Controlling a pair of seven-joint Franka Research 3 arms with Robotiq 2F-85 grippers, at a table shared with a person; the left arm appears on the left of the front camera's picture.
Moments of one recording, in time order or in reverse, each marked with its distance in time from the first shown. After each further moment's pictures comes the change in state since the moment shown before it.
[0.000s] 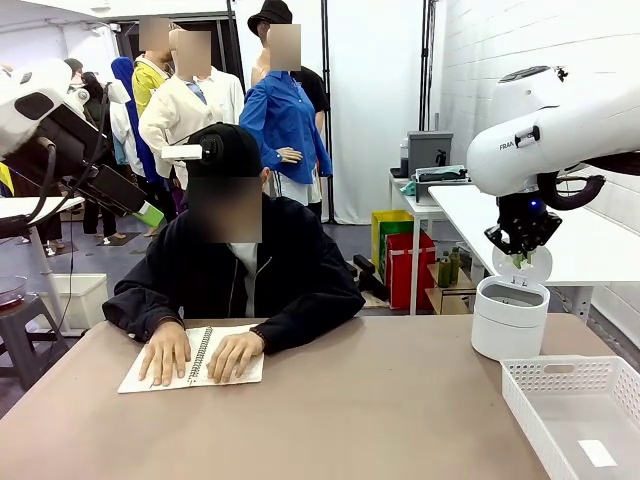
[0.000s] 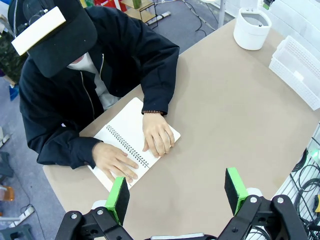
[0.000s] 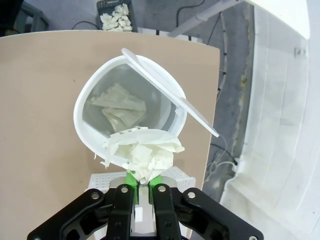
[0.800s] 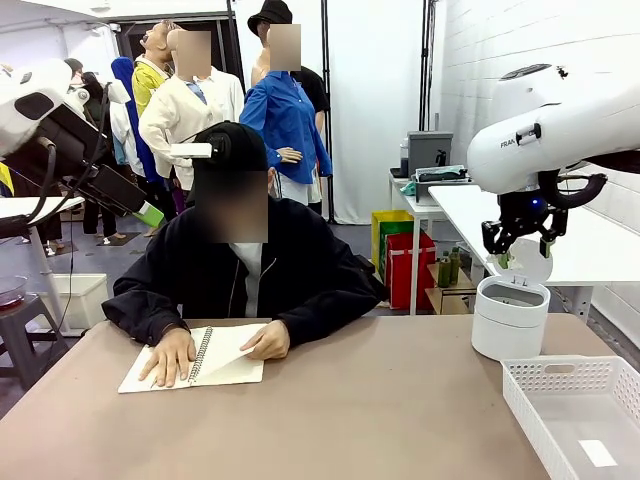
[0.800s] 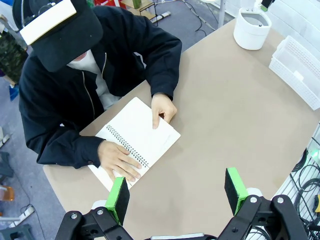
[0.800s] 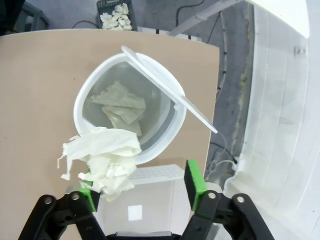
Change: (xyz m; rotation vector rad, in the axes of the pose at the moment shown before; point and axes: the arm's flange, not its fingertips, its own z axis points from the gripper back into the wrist) left arm 0.000 0.000 0.000 0.000 0.000 0.000; right arm -0.002 -0.002 0.003 -0.002 0.011 -0.002
